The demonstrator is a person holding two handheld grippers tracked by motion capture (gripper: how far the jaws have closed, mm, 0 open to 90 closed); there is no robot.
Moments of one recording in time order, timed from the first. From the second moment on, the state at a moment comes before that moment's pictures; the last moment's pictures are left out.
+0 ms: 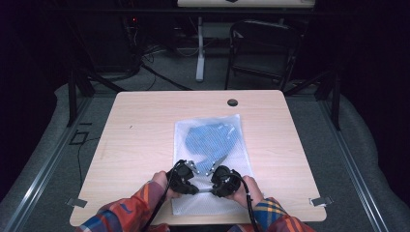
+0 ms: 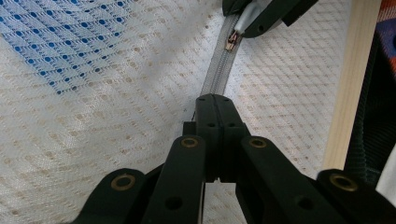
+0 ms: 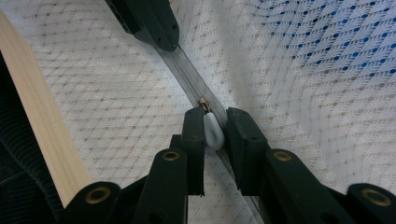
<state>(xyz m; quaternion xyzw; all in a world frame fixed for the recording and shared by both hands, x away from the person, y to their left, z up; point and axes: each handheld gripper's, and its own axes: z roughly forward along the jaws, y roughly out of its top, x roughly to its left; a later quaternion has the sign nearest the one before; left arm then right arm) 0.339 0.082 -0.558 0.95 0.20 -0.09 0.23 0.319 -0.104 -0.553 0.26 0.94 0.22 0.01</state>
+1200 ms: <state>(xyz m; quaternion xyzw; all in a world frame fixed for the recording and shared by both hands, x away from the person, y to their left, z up) 0.340 0.081 -0.558 0.95 0.20 -0.09 0.23 0.315 -0.102 -0.552 0.25 0.95 0.21 0.00</state>
